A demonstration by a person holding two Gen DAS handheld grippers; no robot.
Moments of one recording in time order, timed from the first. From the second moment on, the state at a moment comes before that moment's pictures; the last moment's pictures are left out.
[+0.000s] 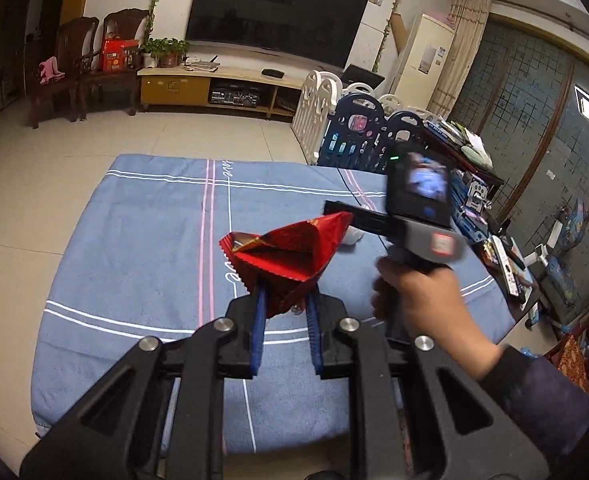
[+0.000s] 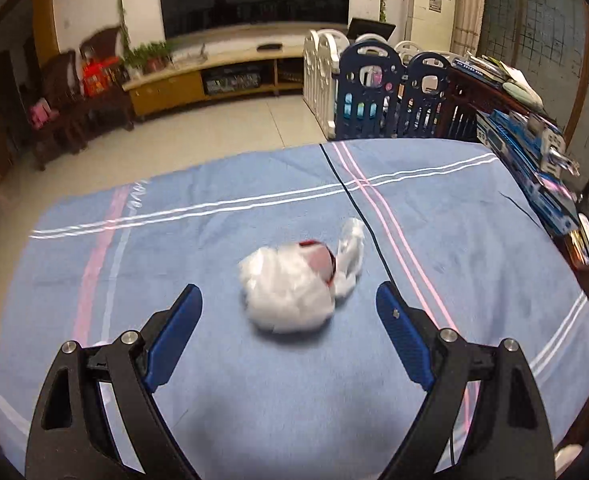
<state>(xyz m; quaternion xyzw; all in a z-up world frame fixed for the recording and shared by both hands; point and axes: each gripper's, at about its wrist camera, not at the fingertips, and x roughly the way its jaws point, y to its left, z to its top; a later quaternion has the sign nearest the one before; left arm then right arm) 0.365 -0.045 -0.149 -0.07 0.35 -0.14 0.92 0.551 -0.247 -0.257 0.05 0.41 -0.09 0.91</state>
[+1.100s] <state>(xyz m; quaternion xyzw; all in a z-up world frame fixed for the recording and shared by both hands) 0.295 -0.242 -0.200 0.05 0.43 -0.41 0.80 0.115 -0.441 -0.195 0.16 0.40 -0.12 0.90</state>
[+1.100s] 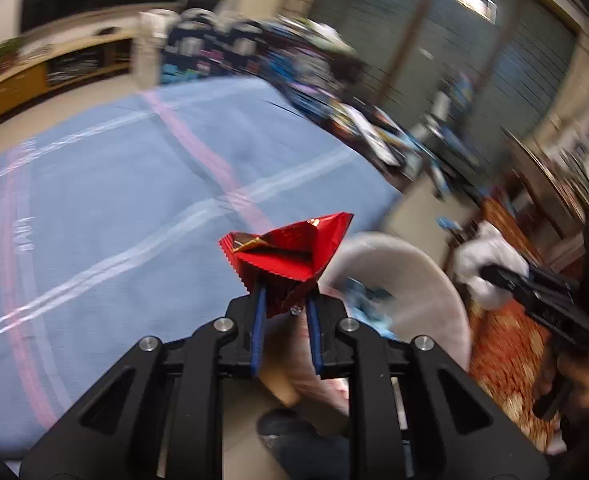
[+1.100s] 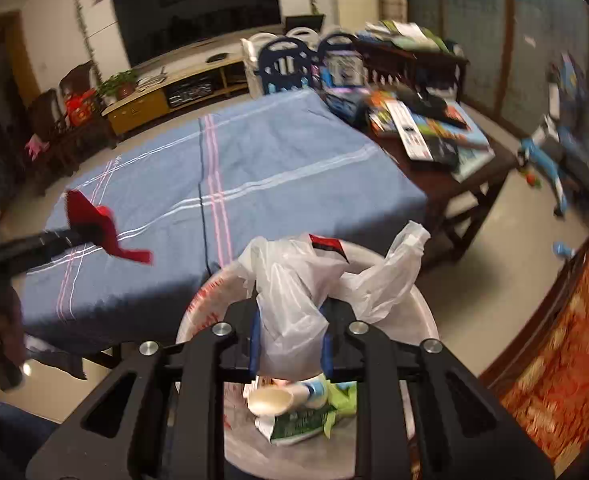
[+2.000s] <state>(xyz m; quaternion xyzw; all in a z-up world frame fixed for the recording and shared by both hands) 0.377 -0.083 -0.177 -0.01 0.39 -0.10 0.92 0.289 -0.273 -0.131 0.11 0.33 -0.03 0.93</state>
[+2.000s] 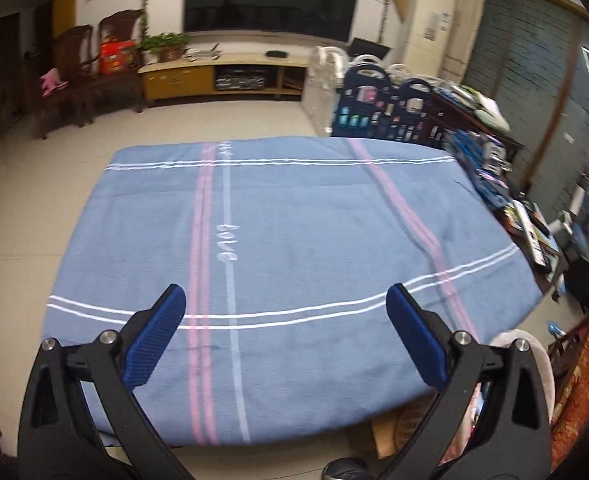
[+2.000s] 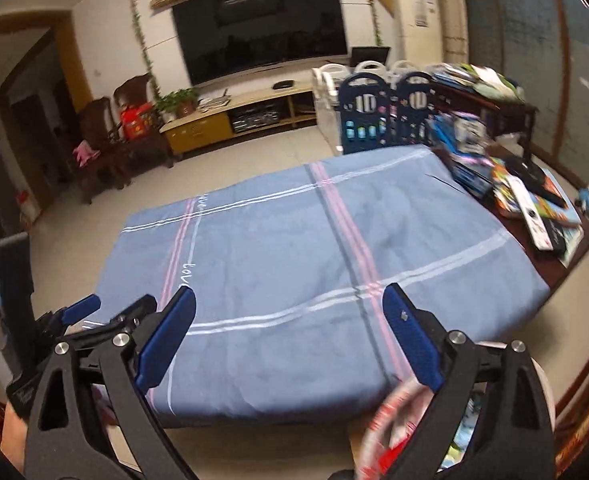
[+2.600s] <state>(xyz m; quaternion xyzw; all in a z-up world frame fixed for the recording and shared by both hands) 0.391 -0.029 -0.174 0.00 0.43 0.03 0.90 0.357 -0.204 -0.177 0.09 0.37 0.00 0.92</state>
